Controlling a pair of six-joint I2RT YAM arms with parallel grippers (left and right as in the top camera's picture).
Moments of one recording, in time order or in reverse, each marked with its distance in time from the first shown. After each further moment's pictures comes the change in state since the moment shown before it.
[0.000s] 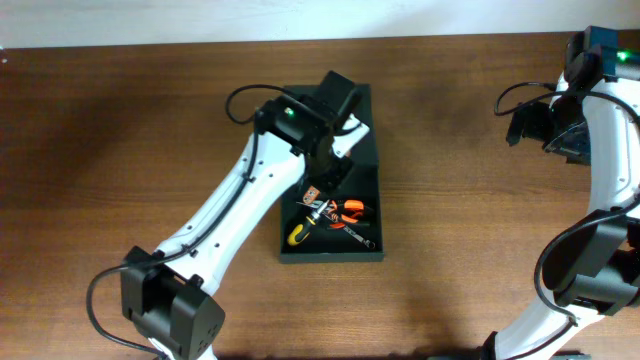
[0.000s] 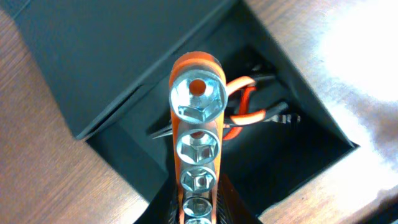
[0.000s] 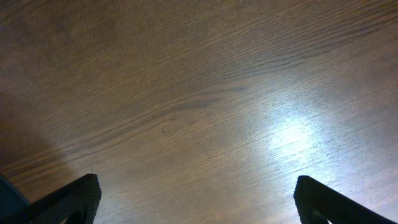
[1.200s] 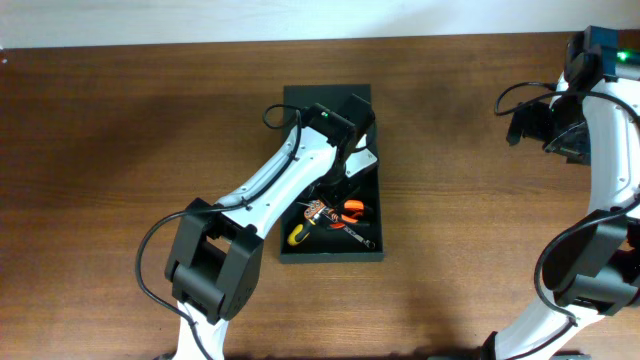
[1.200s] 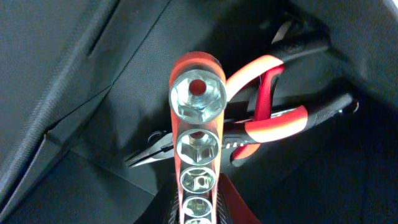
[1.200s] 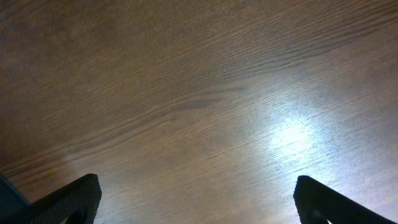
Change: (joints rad) left arm -0.011 0.228 -0.034 0.031 -0.001 0.155; right arm 0.000 0.000 0.000 0.000 0.000 0.000
